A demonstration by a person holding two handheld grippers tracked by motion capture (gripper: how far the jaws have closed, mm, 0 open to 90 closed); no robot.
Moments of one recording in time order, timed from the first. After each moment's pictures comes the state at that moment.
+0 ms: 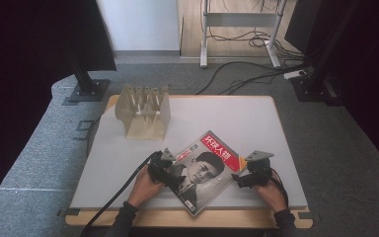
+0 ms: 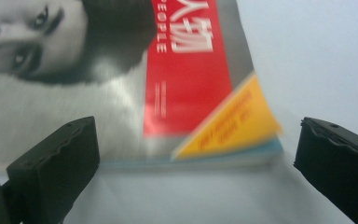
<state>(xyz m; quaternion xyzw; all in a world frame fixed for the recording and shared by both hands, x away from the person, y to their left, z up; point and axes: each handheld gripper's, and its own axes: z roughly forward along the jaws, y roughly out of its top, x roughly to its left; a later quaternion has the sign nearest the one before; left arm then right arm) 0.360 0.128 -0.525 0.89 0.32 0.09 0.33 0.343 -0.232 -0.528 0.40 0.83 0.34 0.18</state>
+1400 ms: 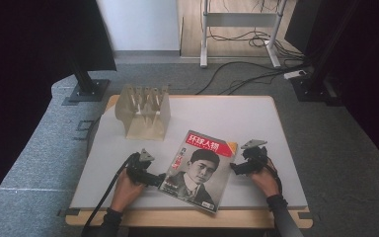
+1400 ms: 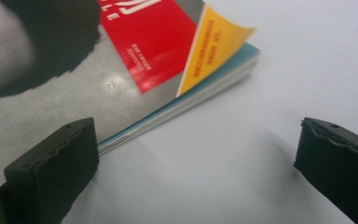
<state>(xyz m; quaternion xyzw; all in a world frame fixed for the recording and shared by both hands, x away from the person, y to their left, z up) 0.350 0.189 -0.525 0.86 0.38 0.14 0.31 0.392 -0.223 -0.529 0.42 0.83 0.31 0.18</state>
